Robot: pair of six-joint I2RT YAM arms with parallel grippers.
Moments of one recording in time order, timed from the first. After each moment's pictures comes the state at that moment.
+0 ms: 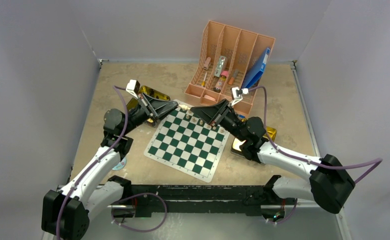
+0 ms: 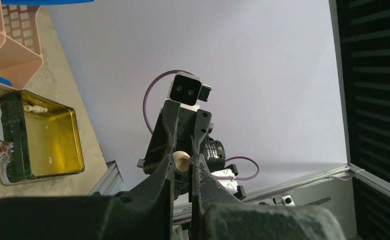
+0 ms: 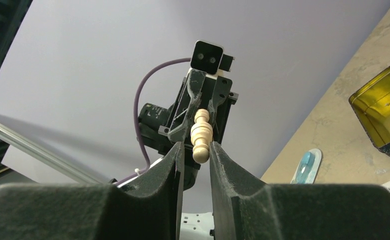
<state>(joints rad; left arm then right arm) -0.32 0.93 0.57 0.65 0.62 -1.56 0.79 1.19 0.59 0.97 -0.20 1.19</state>
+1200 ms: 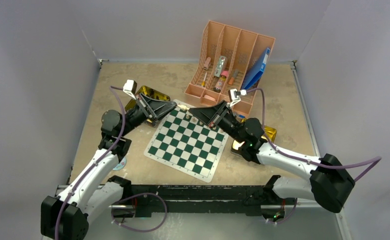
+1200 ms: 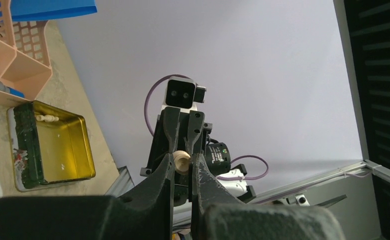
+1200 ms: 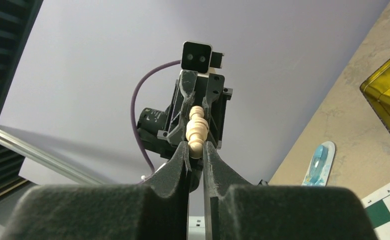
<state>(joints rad) -0.32 0.89 0.58 0.63 0.61 -1.50 0.82 1.20 0.59 0.96 -0.16 1.26</state>
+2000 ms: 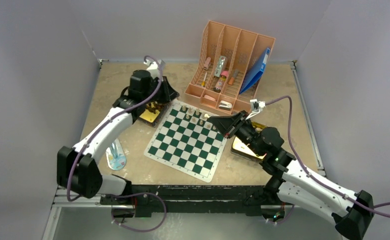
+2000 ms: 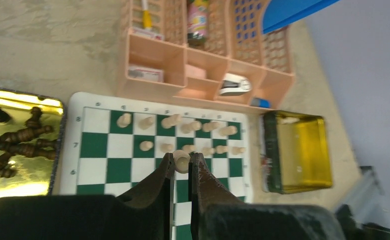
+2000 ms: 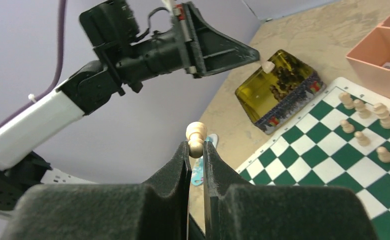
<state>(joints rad) -0.35 1.34 1.12 -0.17 0.33 -0.46 0.82 0.76 0.53 0.37 0.03 0.83</state>
